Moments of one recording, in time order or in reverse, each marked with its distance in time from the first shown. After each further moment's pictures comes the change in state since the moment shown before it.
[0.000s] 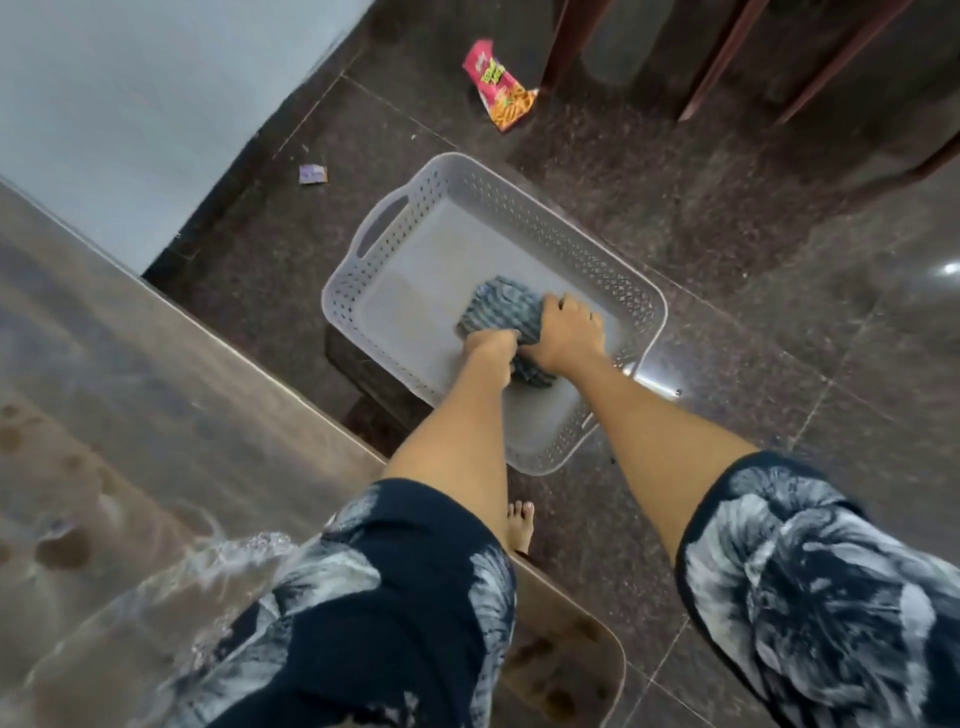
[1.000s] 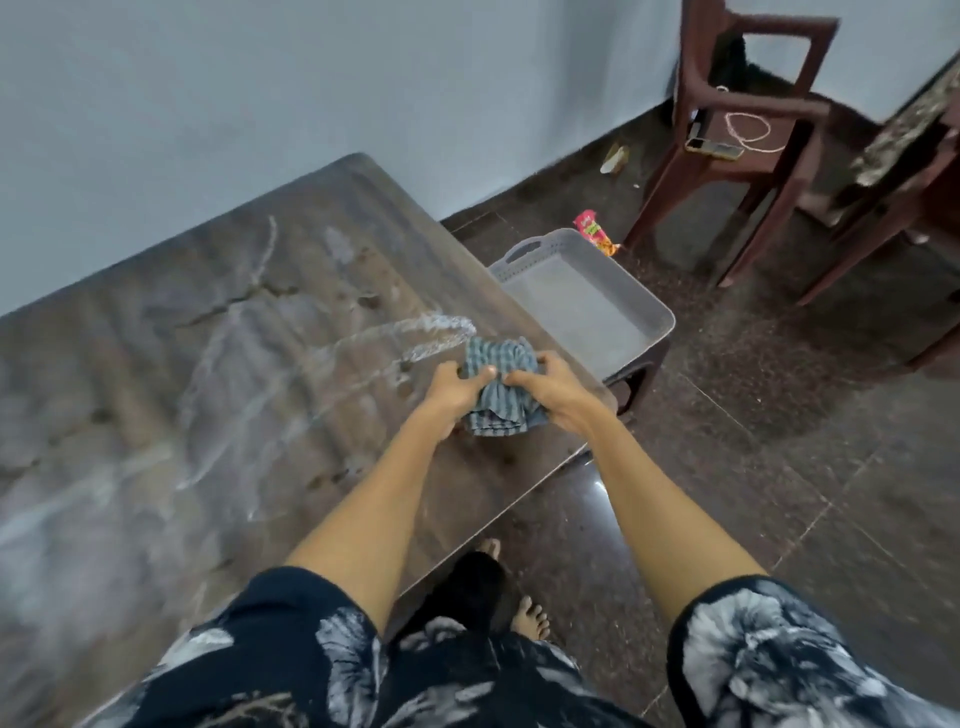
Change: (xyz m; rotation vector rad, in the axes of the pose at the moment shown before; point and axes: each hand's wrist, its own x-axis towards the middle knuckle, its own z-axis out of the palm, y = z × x) left_hand -0.282 -0.224 -0.179 -0.067 0.171 0.585; right_hand -0.353 -0.084 -0.002 1.122 -0.246 -0.177
